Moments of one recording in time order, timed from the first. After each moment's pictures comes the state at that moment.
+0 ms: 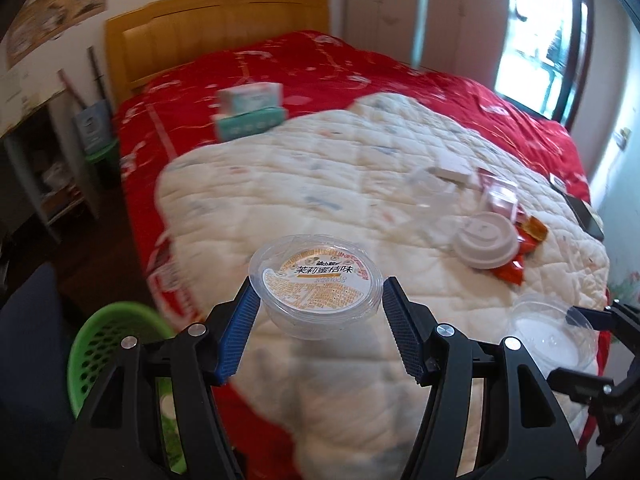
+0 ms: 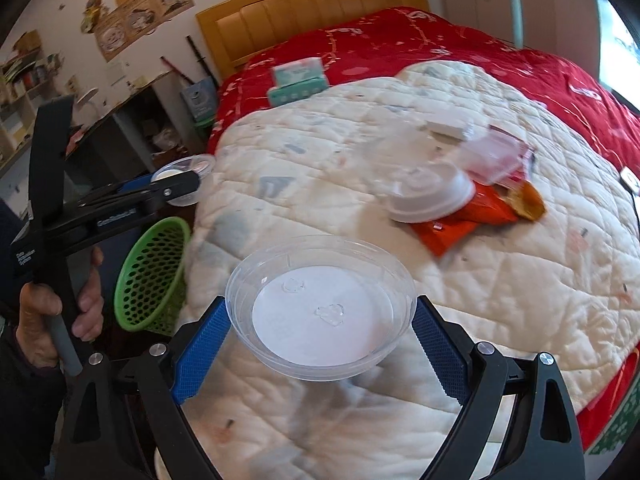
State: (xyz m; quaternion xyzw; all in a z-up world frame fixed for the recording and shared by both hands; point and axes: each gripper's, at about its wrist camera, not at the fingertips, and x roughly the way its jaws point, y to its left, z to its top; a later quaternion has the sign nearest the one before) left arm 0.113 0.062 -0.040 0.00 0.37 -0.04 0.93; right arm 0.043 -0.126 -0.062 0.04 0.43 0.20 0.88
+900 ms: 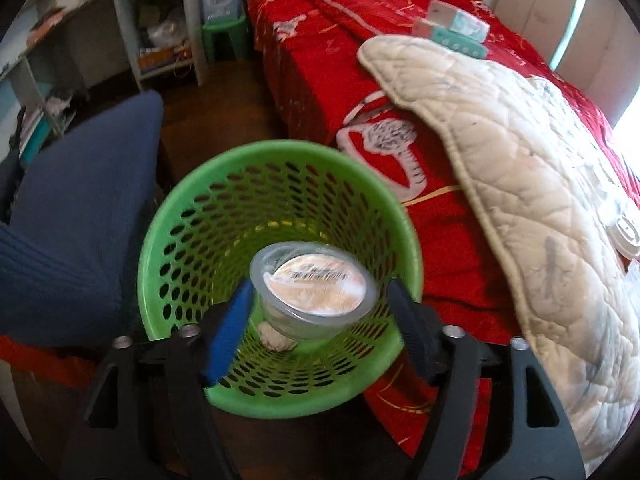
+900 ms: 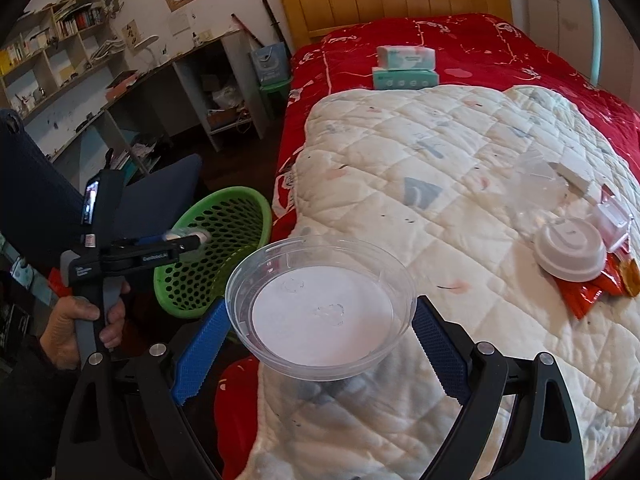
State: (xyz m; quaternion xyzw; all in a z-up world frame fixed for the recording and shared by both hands) left arm 0.063 0.257 -0.140 -0.13 0.49 0.14 0.85; right arm 0.051 0.005 -0.061 -0.03 0.44 0.30 0.85
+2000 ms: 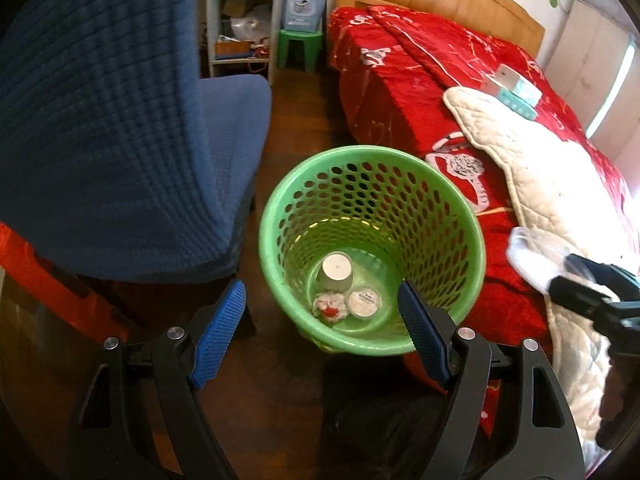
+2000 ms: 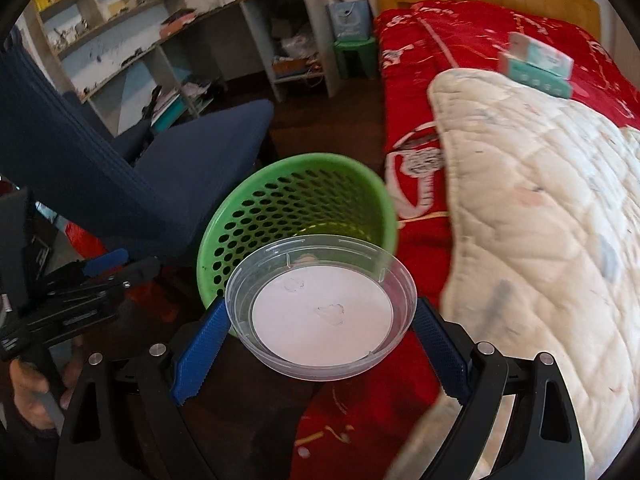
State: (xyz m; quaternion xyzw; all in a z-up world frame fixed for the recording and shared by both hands) left arm -0.054 0.321 -0.116 -0.20 0.43 0.22 0.85; right arm 0.065 0.175 -0.108 -0.11 0.47 0.40 0.78
